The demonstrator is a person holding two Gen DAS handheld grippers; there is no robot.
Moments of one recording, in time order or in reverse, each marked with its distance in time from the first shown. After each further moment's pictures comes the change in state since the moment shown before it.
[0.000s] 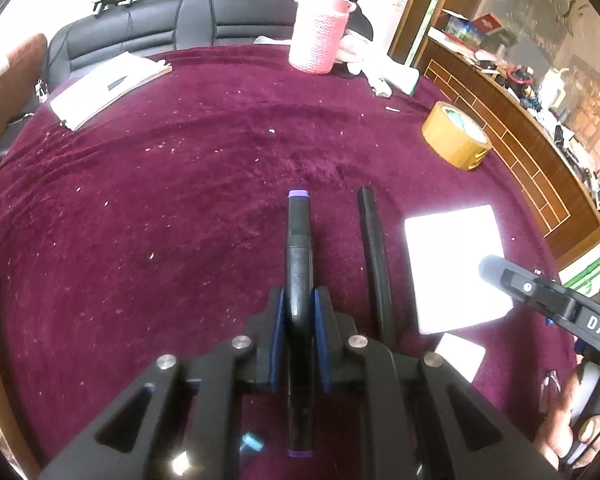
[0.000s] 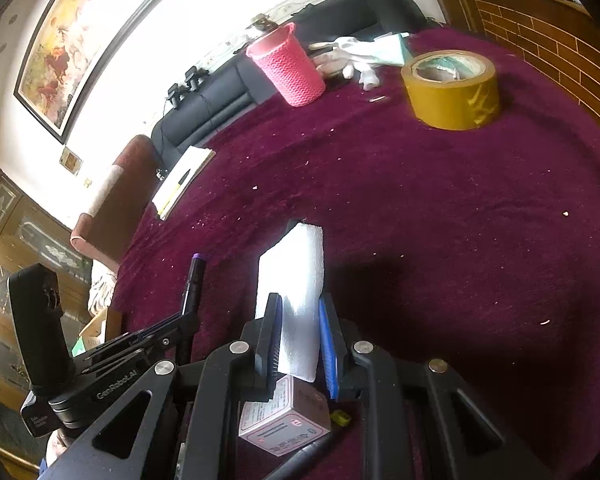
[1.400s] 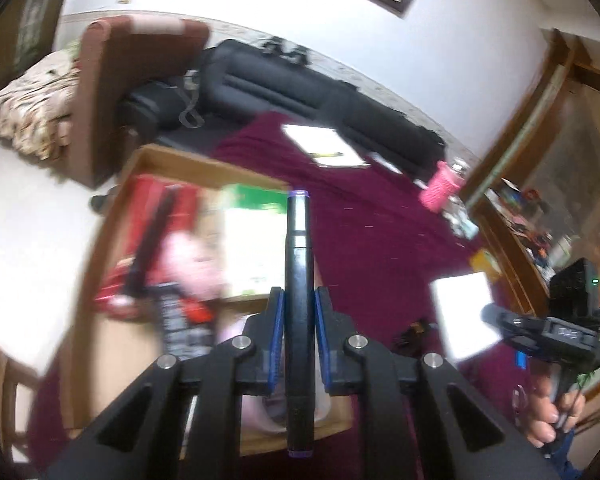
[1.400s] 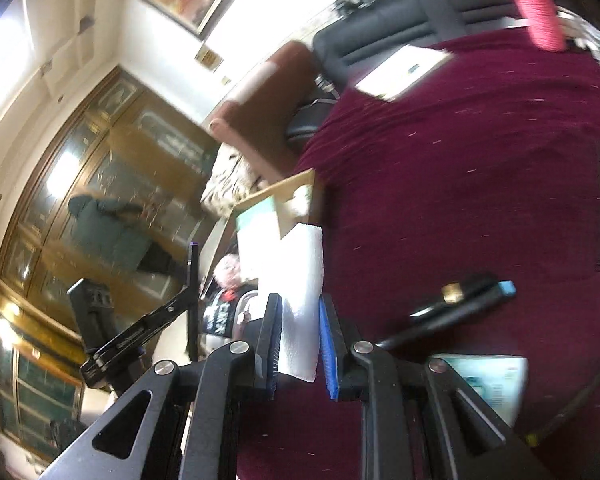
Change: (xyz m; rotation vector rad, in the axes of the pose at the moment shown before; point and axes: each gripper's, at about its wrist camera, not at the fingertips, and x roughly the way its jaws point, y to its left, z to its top) left arm -0.244 0.239 -0.197 -0.442 -0.383 0.058; right arm 0.024 0.227 -0.121 -0.305 0.290 0.451
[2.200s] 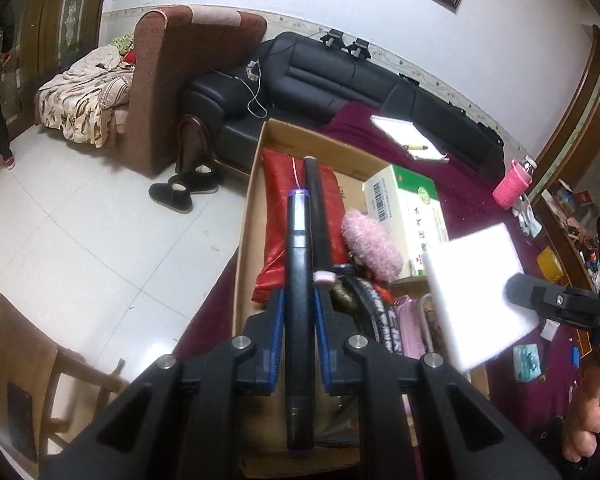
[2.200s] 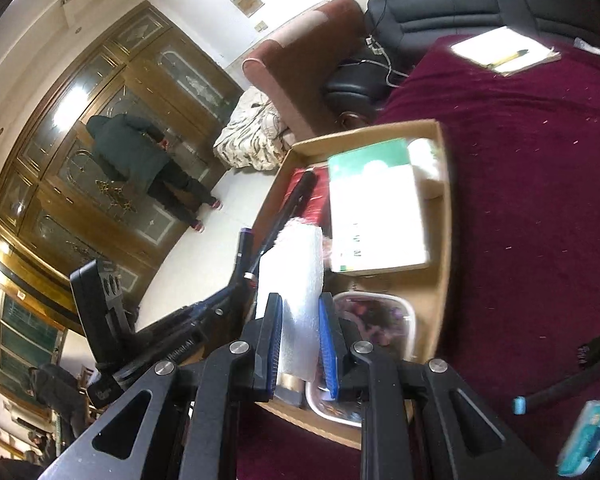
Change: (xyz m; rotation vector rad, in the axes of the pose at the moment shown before) left arm 0.002 0.090 -0.008 -0.011 0.031 0.180; right arm 0.129 0.090 -0.008 -0.138 0.125 -0.003
